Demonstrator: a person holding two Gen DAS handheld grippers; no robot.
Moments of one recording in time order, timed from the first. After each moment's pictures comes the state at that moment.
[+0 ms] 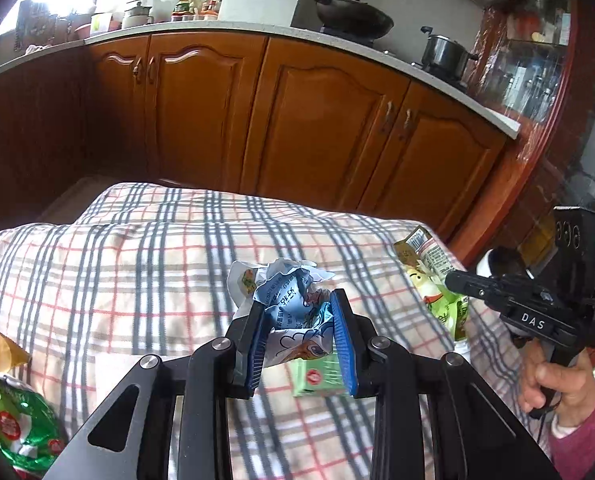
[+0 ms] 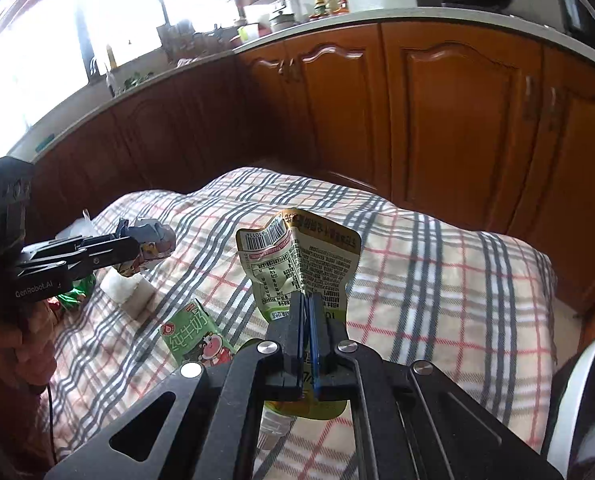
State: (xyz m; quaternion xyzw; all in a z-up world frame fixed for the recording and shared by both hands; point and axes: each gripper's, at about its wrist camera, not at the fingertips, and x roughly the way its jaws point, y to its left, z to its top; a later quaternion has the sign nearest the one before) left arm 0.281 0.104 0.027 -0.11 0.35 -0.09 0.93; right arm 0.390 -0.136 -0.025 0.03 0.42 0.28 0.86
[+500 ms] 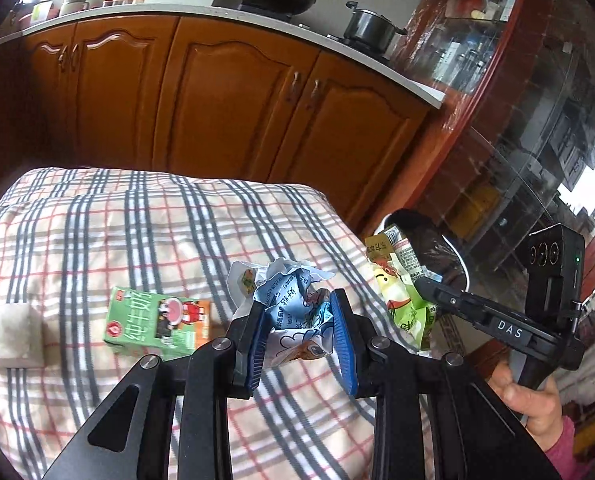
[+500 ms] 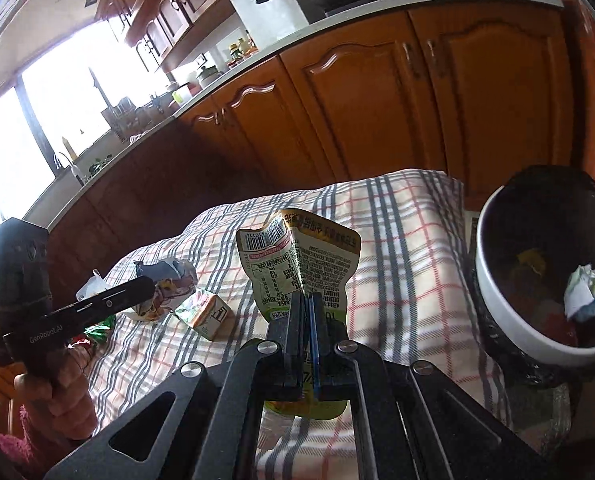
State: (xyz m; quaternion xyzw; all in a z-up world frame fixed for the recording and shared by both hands) left arm 0.271 0.018 0.022 -0.13 0.36 -0.21 0.90; right arm 0.302 -0.253 -0.021 0.17 0.40 0.19 0.88
